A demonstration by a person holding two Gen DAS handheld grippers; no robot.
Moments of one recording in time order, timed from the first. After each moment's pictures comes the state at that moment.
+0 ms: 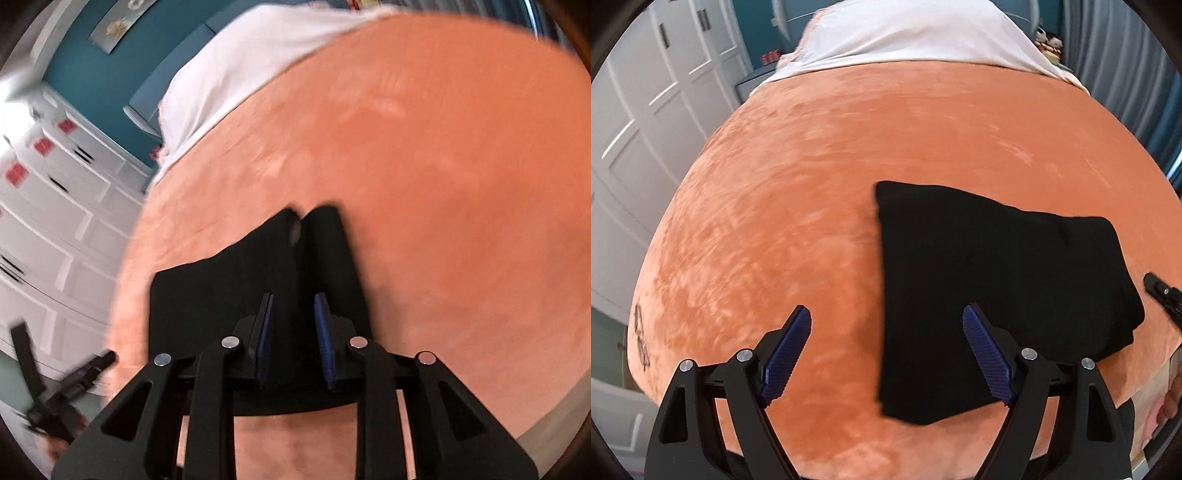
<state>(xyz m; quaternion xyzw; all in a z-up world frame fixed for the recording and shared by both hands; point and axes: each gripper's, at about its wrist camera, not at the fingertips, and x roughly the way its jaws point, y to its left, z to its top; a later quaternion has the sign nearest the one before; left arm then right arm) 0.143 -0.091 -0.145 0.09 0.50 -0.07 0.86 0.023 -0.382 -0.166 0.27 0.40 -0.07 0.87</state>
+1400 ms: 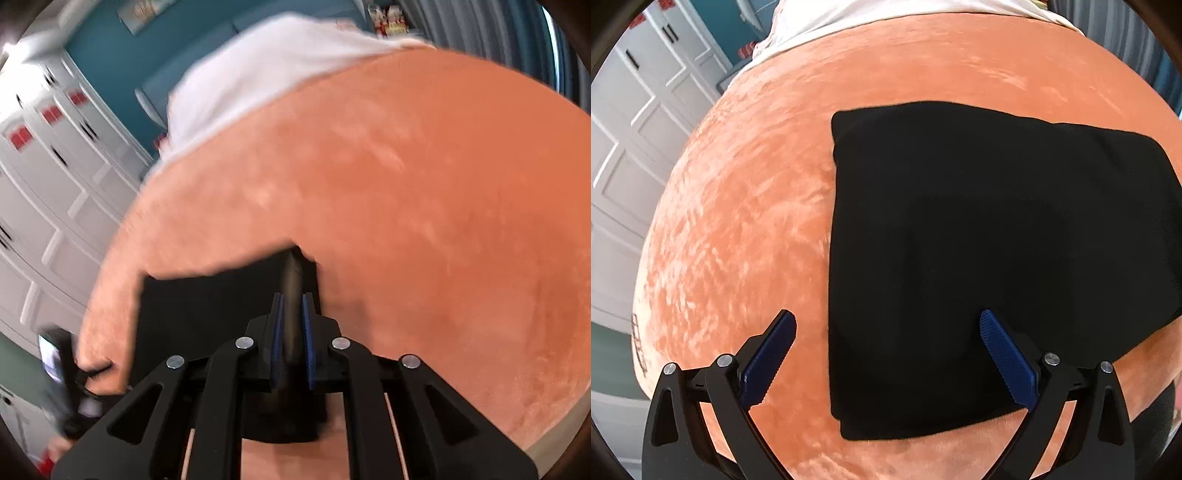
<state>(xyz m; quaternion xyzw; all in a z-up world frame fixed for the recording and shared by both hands) 0.145 -0.122 -0.215 0.16 0.54 -0.06 0.83 0.030 -0.409 -0.134 0.29 0.37 0.02 0.88</state>
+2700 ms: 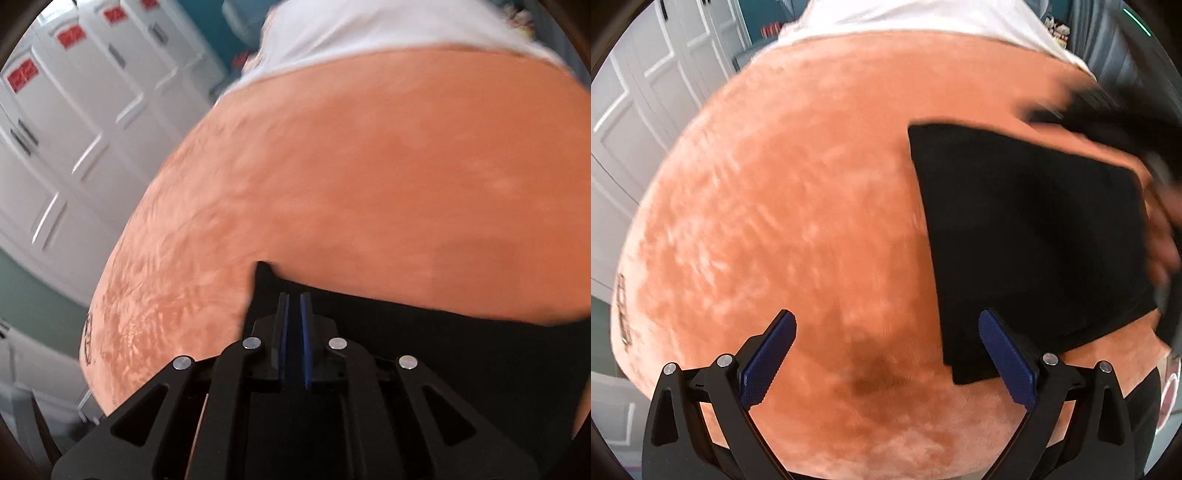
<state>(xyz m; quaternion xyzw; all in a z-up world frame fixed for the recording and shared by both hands) 0.137 -0.026 -0.192 0.08 0.52 -0.07 0.85 0.174 -0.234 -0.168 0.18 0.45 0.07 0.87</state>
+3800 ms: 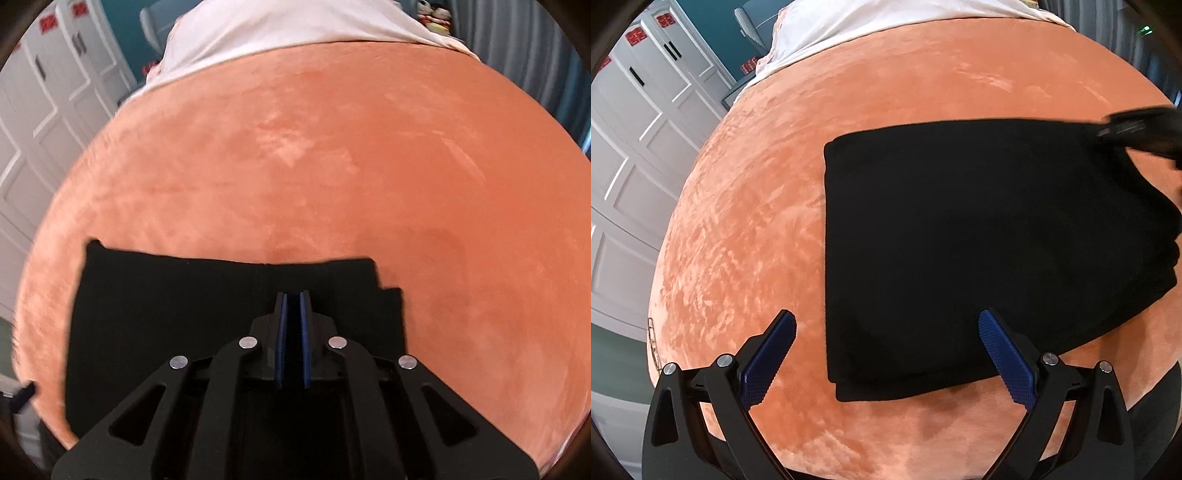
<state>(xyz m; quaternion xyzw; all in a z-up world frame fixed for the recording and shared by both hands) 0.123 -0.140 -0.204 0.19 0.52 -0.05 0.83 0.127 -0.346 -0.174 0.14 0.47 -0.06 0.87</state>
